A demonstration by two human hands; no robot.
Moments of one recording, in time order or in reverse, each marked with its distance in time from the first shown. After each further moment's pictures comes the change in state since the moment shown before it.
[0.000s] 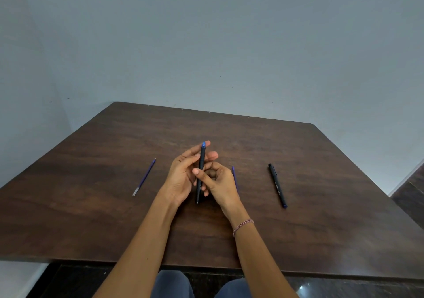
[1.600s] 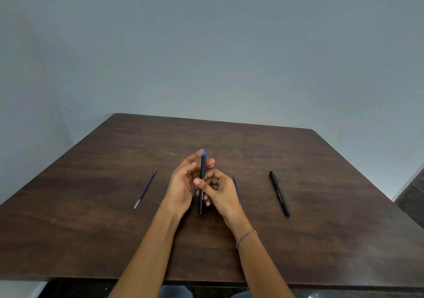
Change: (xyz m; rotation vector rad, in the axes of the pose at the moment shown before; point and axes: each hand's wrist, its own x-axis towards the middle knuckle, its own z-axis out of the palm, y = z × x) left_hand 0.001 -0.001 -0.002 0.019 0.079 0.045; right_hand 0.003 0.005 -0.001 0.013 -0.015 -0.064
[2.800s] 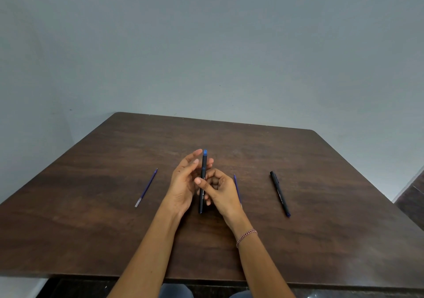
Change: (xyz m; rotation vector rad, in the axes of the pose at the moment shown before) left_hand 0.002 -0.002 0.000 -0.036 0.022 0.024; right_hand -0.003 -0.004 0.001 -0.016 0.003 0.022
